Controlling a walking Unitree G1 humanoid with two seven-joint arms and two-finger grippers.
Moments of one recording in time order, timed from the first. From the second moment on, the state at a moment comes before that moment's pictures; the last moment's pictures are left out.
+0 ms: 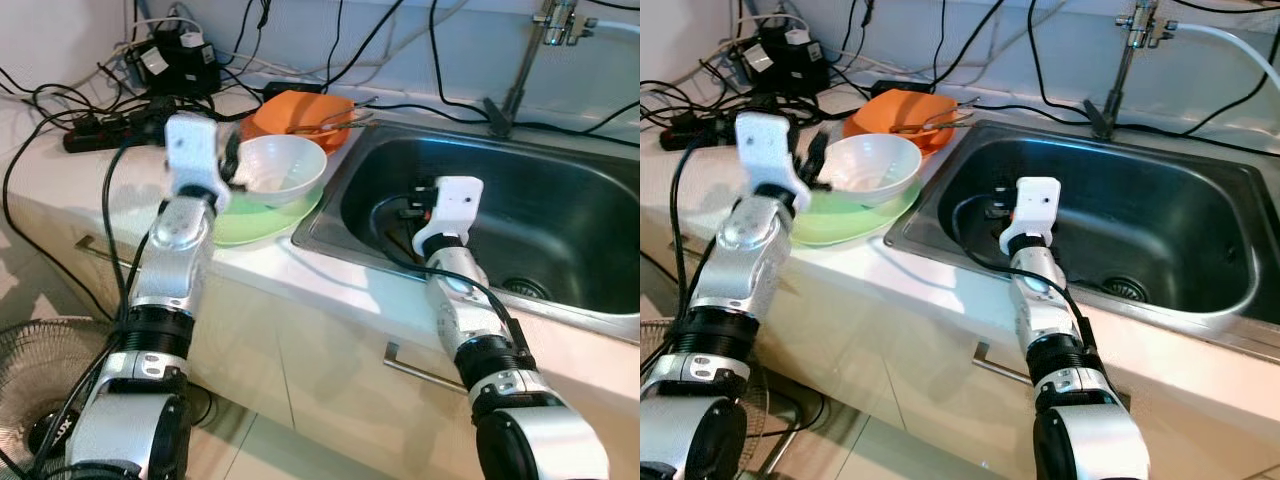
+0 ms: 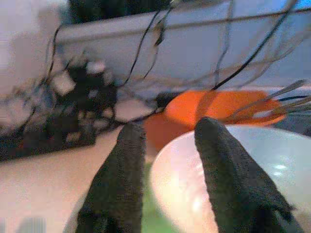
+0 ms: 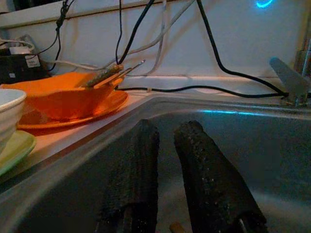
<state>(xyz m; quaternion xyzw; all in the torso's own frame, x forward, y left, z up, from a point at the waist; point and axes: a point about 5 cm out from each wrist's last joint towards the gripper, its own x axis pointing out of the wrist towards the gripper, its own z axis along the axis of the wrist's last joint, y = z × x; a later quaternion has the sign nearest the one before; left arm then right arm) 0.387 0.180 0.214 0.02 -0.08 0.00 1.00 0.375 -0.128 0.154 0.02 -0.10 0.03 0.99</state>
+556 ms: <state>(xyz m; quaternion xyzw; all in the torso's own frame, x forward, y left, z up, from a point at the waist) 0.399 0.189 0.196 -0.11 0.01 0.04 0.99 0.375 -0.129 0.153 0.03 -0.09 0.03 0.99</state>
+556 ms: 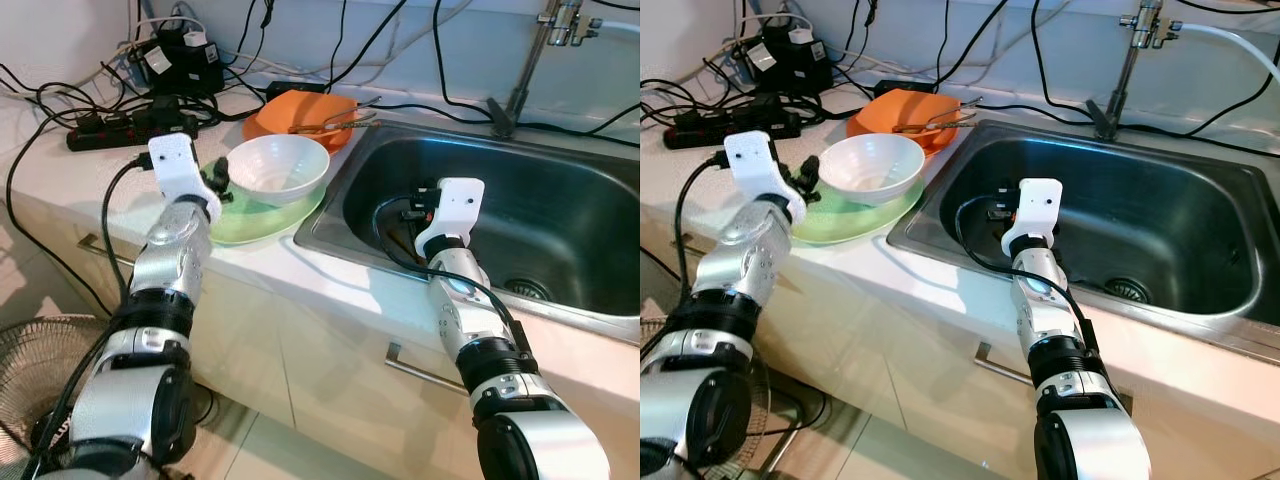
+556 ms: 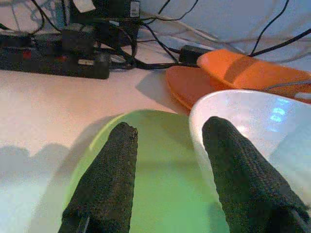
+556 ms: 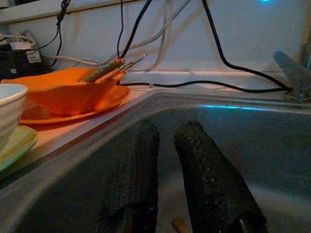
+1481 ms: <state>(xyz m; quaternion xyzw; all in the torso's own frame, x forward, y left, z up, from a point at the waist) 0.400 0.149 0.170 -0.19 0.12 -0.04 0.97 0.374 -0.128 0.151 0.03 -0.08 0.03 1.00</state>
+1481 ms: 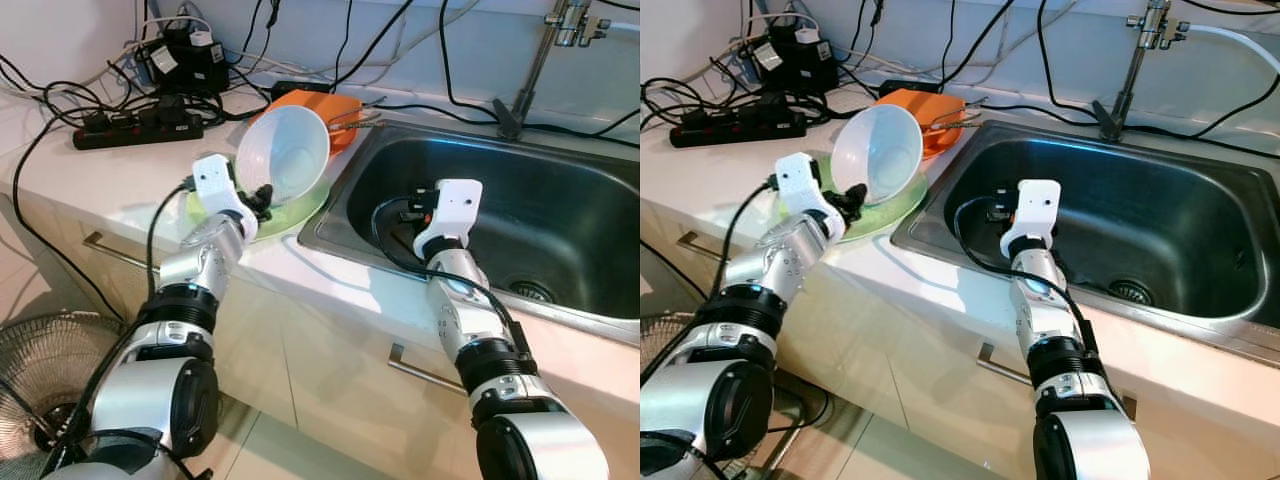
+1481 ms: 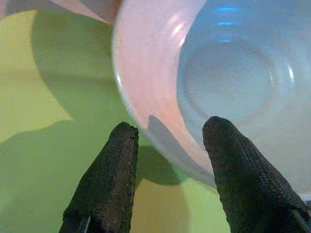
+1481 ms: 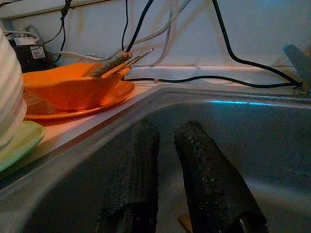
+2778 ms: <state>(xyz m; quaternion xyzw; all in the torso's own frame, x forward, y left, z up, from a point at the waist) 0.400 0.137 0.176 -0.33 0.11 -0.05 0.94 0.375 -0.130 0.151 0.02 -0.08 0.03 1.00</state>
